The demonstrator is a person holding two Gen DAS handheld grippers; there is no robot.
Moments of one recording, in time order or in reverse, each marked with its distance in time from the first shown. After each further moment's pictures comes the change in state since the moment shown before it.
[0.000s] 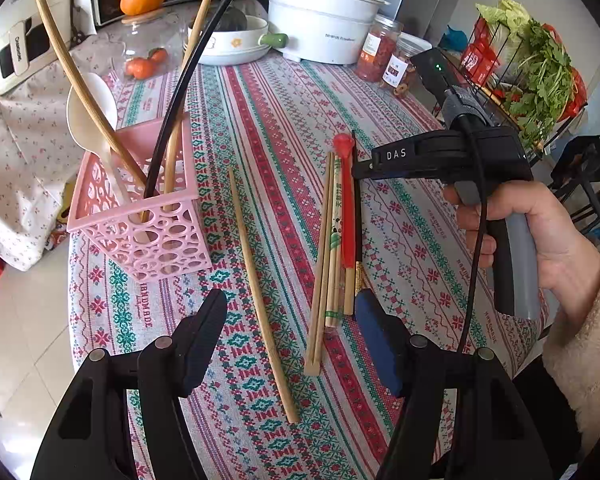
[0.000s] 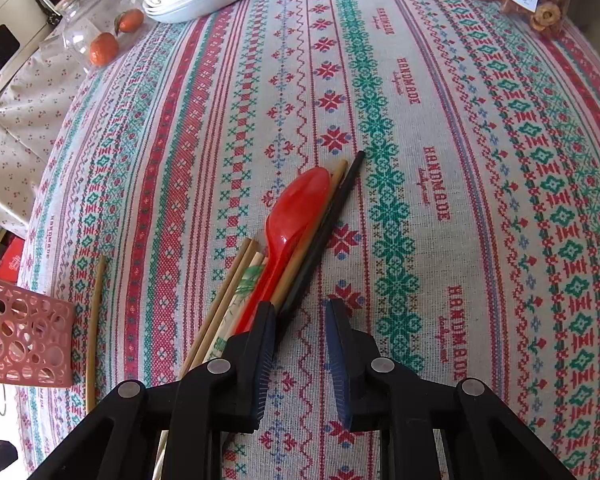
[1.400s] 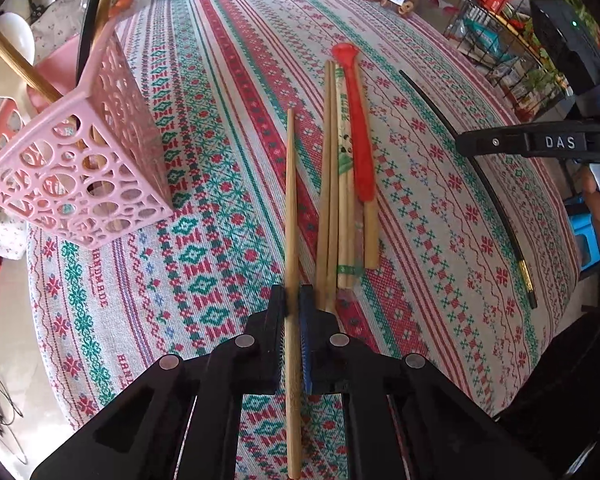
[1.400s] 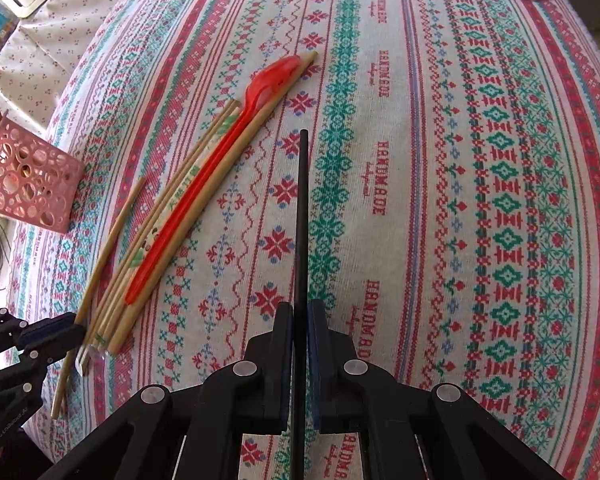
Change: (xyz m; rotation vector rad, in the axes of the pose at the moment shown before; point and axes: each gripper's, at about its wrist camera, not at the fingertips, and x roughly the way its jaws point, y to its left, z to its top) left arm 0.065 -0.006 -0.016 0.100 0.257 0.026; right arm -0.038 -0.048 -0.069 -0.159 0.170 0.059
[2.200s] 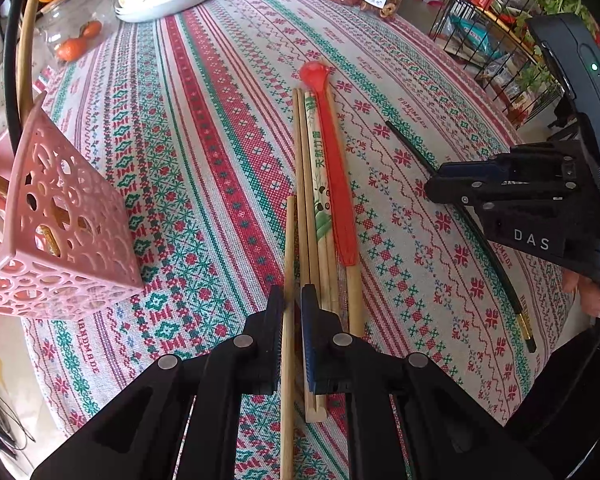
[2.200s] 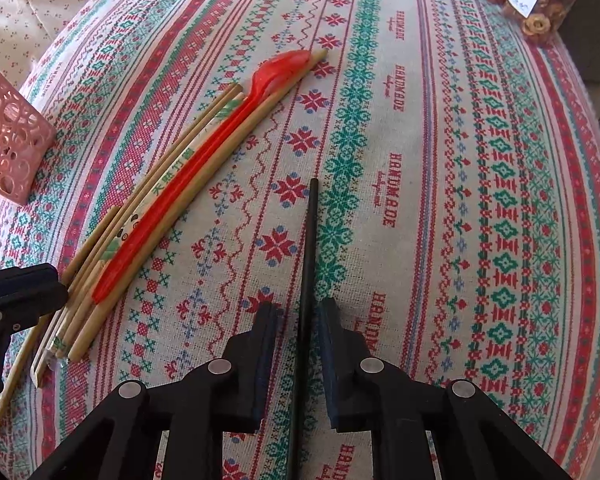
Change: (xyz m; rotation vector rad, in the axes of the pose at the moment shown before) left arm 0.009 -0.012 0.046 0.045 -0.035 0.009; right arm 0.028 0.048 0.022 -0.121 -0.085 -0.188
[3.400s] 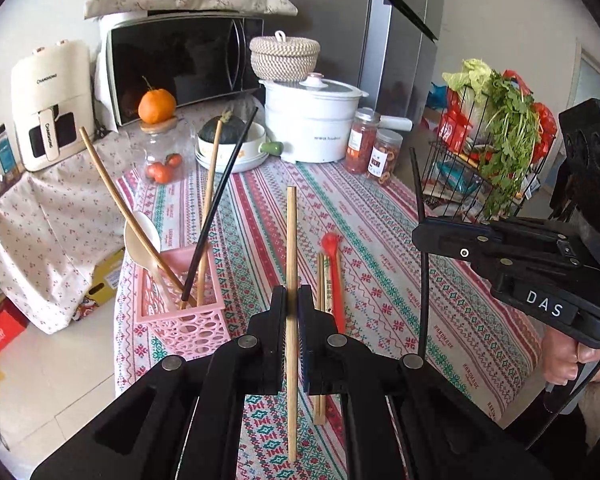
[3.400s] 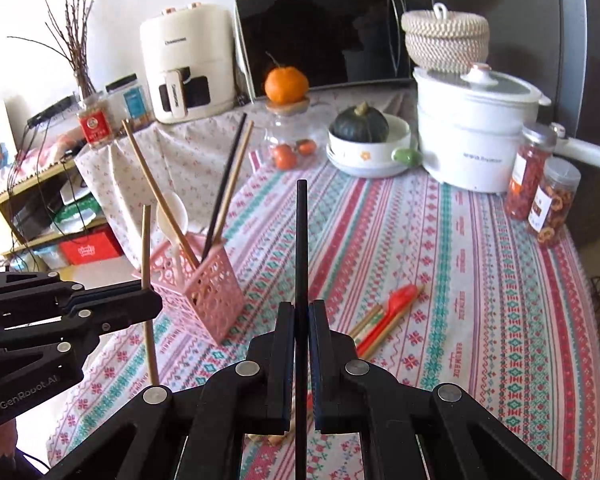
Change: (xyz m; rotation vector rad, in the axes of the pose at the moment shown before) left arm -0.165 0.005 -0.053 -0.095 -0.561 0.063; right arm -0.170 0.063 -0.042 -0.084 -0.663 0.193
